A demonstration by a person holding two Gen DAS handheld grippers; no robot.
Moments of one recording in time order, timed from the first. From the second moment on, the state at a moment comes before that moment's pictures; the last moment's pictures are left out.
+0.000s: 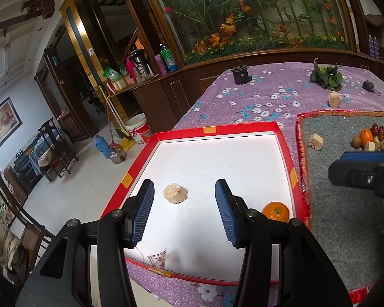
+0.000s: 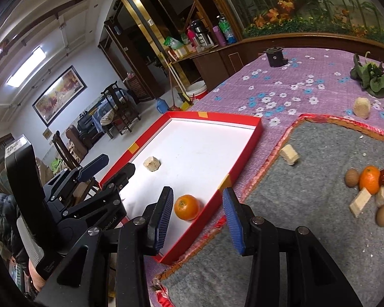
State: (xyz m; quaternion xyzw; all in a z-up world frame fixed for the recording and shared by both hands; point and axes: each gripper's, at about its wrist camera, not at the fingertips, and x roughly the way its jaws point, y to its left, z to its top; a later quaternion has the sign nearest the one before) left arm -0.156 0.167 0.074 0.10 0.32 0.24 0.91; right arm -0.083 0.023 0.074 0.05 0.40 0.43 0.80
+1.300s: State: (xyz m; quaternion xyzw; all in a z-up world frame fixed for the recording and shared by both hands) left arm -0.033 -0.005 0.028 0.07 0.45 -0.09 0.89; right arm -0.004 -0.130 0.013 -0.05 0.44 0.23 0.87
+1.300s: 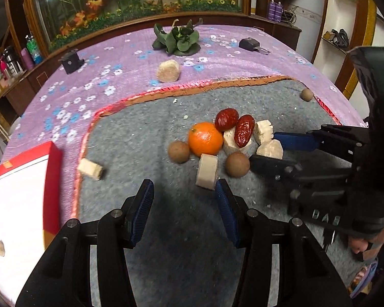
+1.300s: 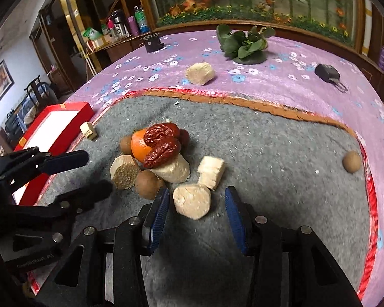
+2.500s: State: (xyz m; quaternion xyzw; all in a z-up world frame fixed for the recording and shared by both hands) left arm -0.091 0.065 0.078 0.06 0.34 0.01 0.94; right arm -0.034 -0.089 0.061 0.07 0.40 0.36 0.84
